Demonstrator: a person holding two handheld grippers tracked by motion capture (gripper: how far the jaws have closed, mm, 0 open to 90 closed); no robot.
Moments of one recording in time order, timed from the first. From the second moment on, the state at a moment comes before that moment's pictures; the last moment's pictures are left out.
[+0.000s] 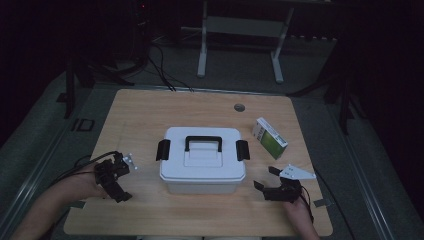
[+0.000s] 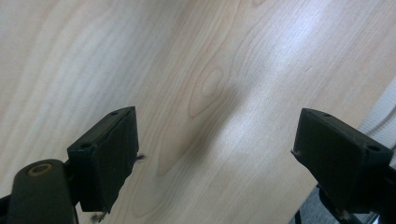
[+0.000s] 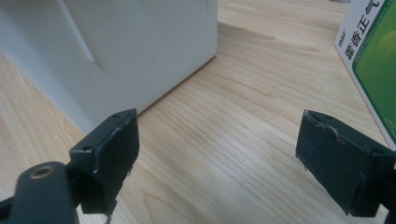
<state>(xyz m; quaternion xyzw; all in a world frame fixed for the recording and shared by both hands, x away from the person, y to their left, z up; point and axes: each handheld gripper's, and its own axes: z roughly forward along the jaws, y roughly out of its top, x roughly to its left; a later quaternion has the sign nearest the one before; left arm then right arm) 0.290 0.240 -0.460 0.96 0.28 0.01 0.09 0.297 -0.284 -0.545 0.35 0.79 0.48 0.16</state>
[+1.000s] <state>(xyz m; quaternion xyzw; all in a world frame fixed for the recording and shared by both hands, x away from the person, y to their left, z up) 0.308 0.179 -0.366 0.98 0.19 0.04 0.10 0.297 -0.283 -0.545 0.35 0.79 0.48 0.16</state>
